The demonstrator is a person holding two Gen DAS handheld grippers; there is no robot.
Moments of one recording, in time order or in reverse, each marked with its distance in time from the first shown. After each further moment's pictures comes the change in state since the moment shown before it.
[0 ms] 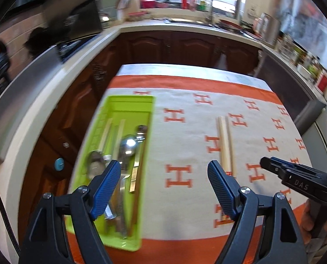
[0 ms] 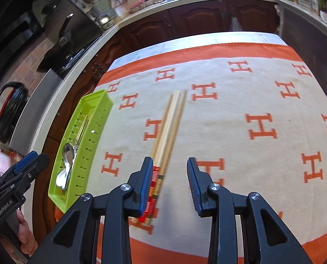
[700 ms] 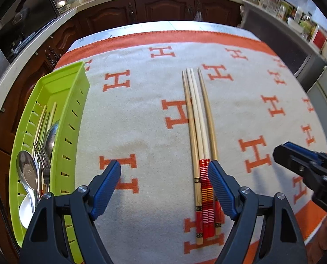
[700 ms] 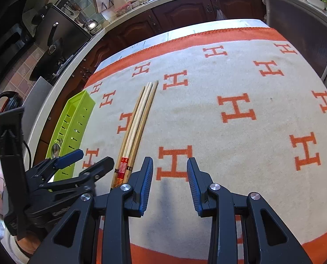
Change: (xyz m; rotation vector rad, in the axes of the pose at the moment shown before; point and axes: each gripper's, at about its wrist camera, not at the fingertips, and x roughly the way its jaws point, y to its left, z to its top) left arm 0.108 -0.080 -0.020 0.152 0.198 -0.020; right arm 0.012 -0.047 -0.023 0.066 -0.004 -0.002
